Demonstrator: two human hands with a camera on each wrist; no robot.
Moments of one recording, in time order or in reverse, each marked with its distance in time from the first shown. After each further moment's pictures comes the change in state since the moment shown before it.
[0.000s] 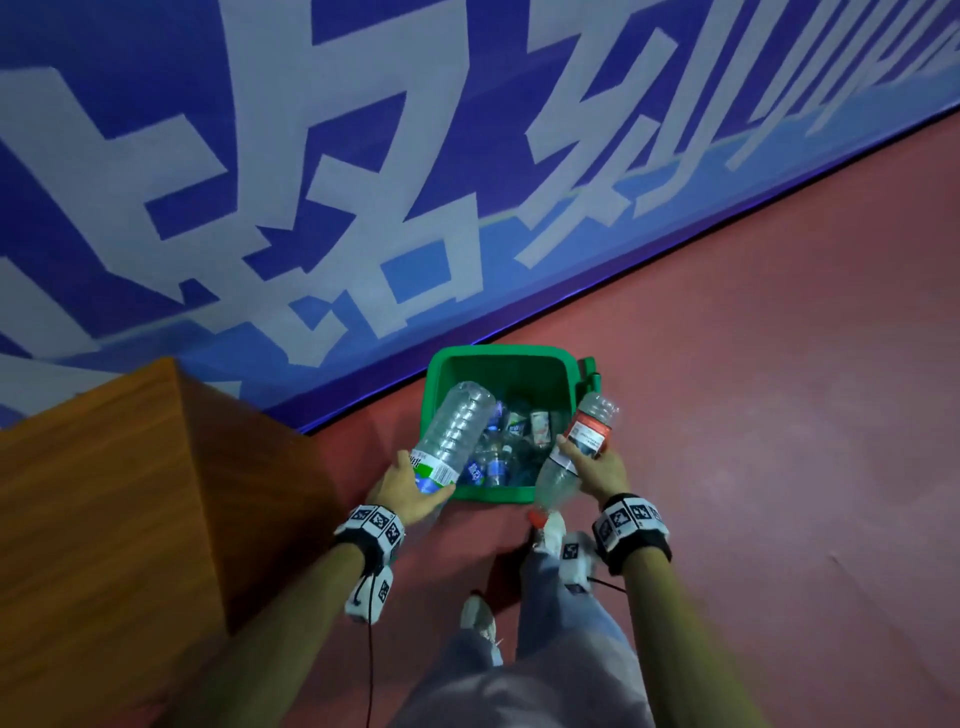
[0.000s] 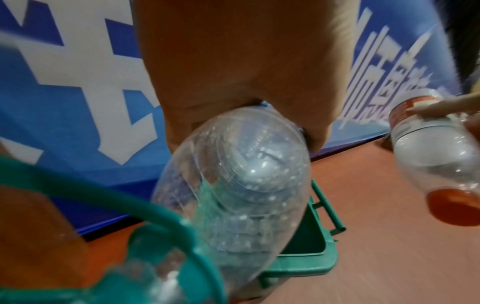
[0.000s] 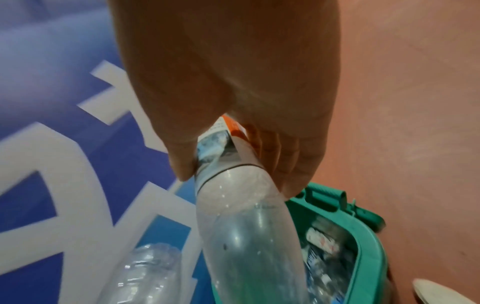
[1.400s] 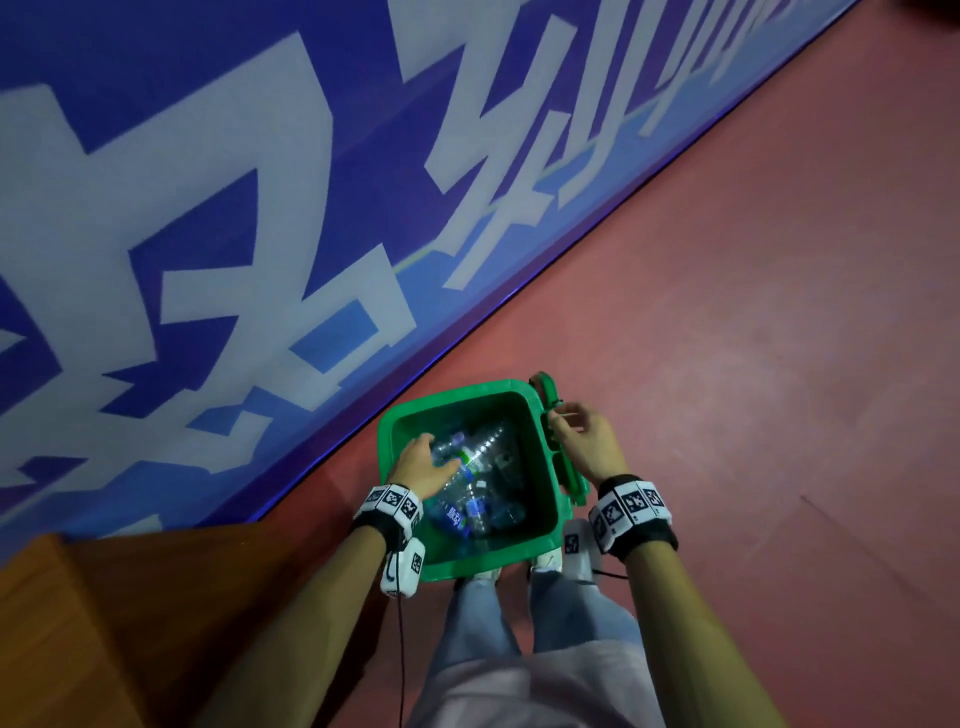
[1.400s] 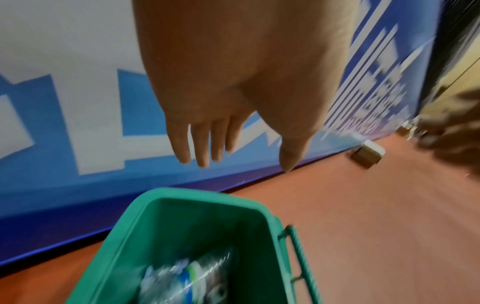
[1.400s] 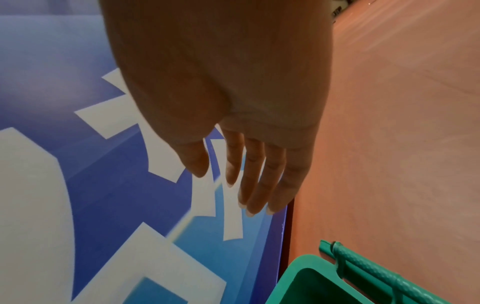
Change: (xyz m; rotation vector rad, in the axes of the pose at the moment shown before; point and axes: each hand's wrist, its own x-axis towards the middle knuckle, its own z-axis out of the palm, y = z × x) left_hand 0.207 0.137 -0.029 0.039 -0.201 0.164; right_hand 0.102 -0.124 -0.018 -0.088 0.134 -0.127
